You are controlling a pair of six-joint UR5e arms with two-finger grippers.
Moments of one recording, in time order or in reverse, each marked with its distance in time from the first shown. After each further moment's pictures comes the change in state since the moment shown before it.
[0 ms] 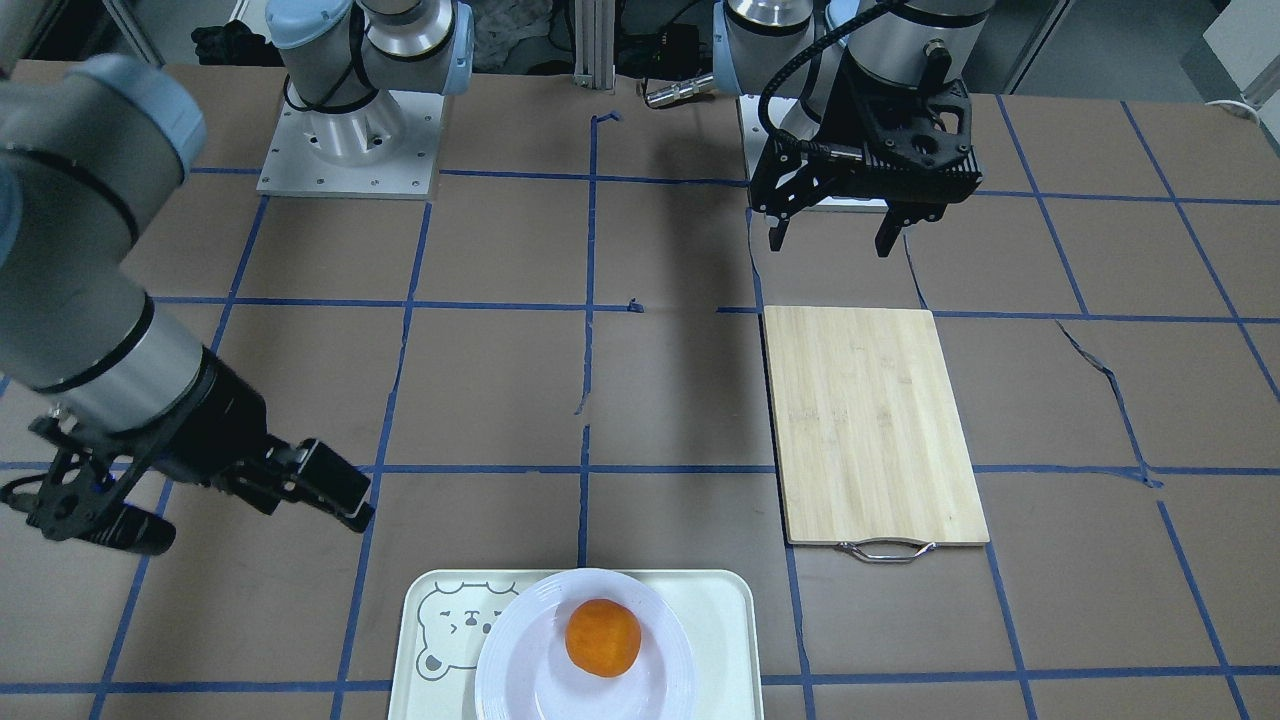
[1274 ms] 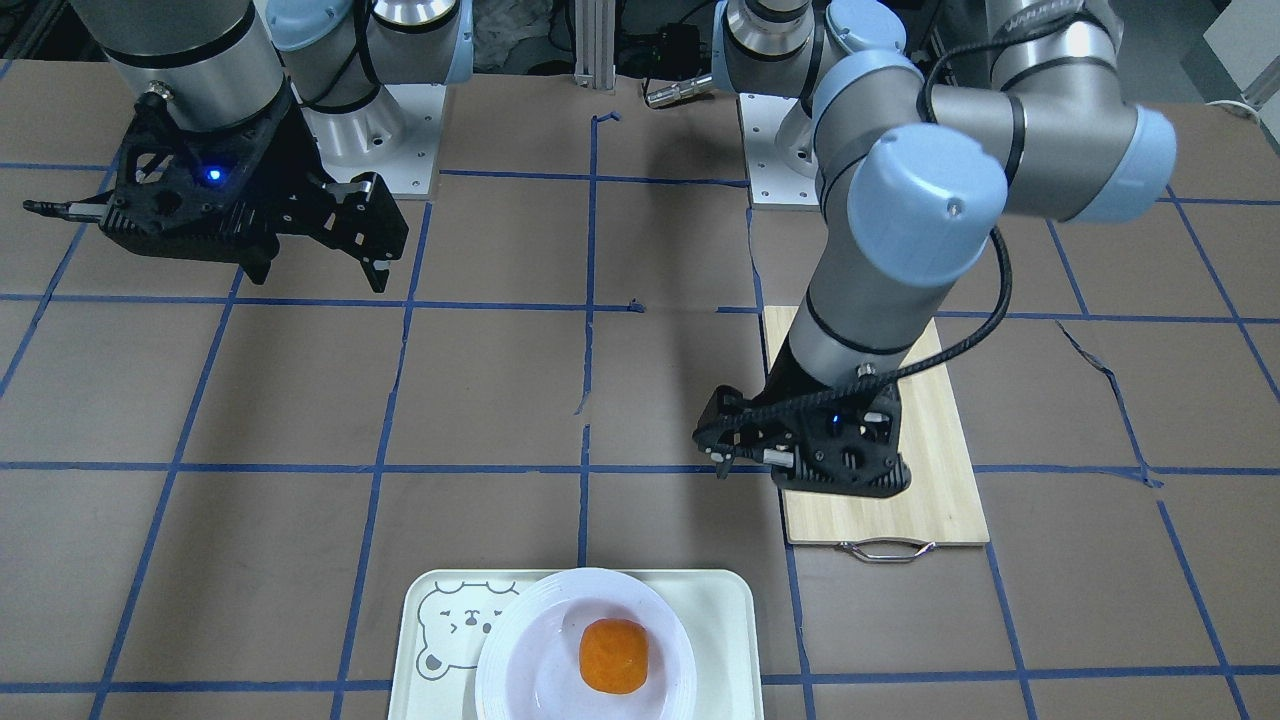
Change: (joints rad) left arm -0.083 -0.612 0.300 0.390 -0.046 -0.005; right arm 0.087 -0.218 0.067 0.188 -0.207 -0.178
